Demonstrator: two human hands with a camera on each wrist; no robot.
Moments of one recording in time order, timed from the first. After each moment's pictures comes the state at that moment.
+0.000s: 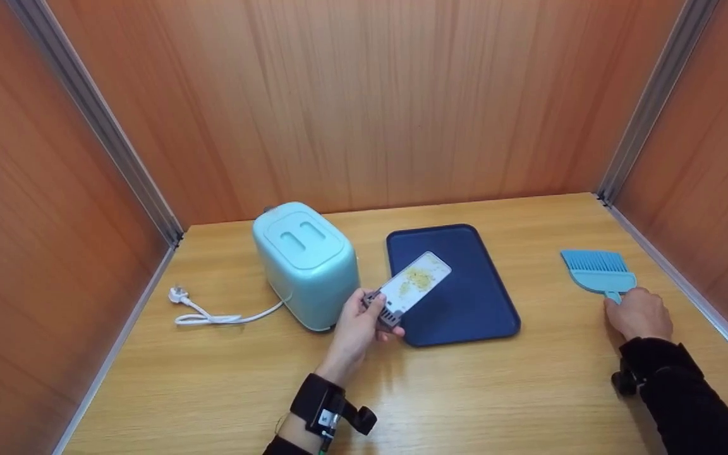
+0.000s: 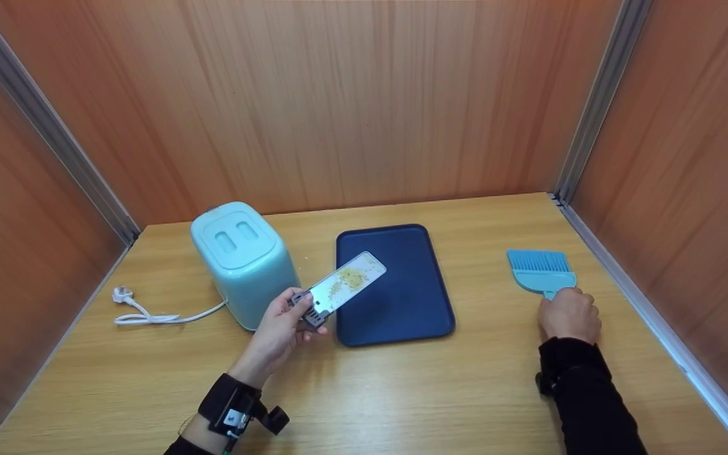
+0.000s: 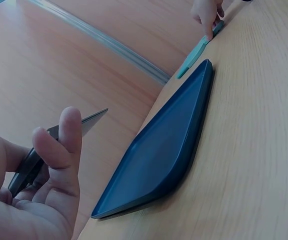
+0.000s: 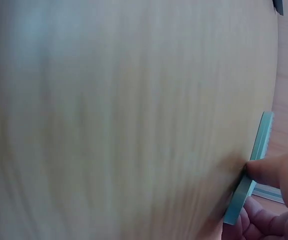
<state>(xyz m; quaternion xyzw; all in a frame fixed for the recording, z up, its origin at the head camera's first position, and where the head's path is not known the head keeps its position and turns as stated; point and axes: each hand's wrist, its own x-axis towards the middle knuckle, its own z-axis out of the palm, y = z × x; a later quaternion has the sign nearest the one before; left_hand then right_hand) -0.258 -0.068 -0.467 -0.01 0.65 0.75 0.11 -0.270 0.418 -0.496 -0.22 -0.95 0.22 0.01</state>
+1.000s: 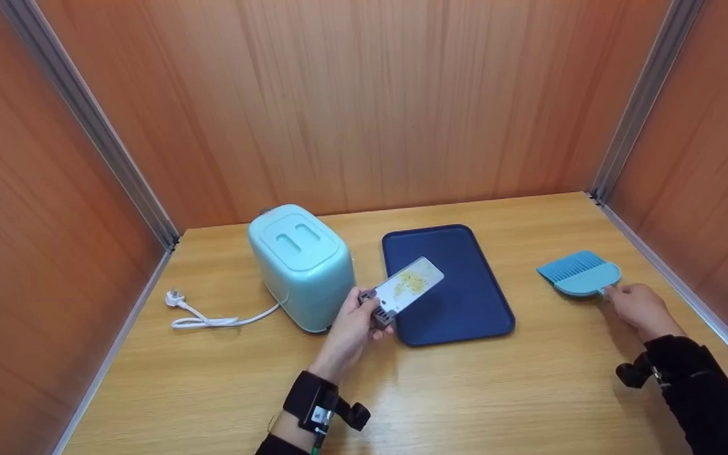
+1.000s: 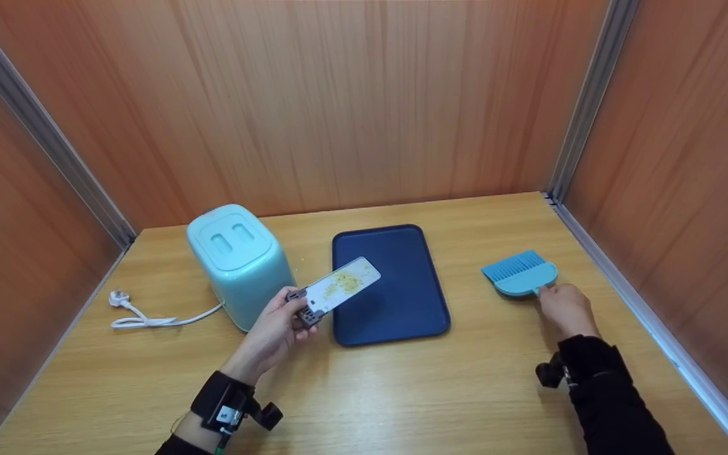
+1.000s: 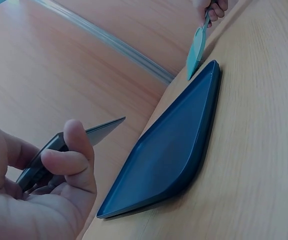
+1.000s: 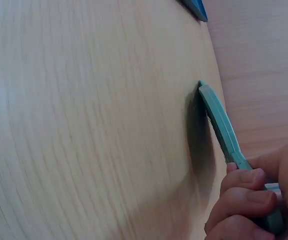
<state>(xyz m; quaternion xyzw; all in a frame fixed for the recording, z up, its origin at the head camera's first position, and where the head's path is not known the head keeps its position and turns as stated) -0.259 -0.069 -0.458 -0.01 0.64 0.75 0.15 -0.261 0.433 -0.465 -0.16 -0.89 0.40 -0.12</state>
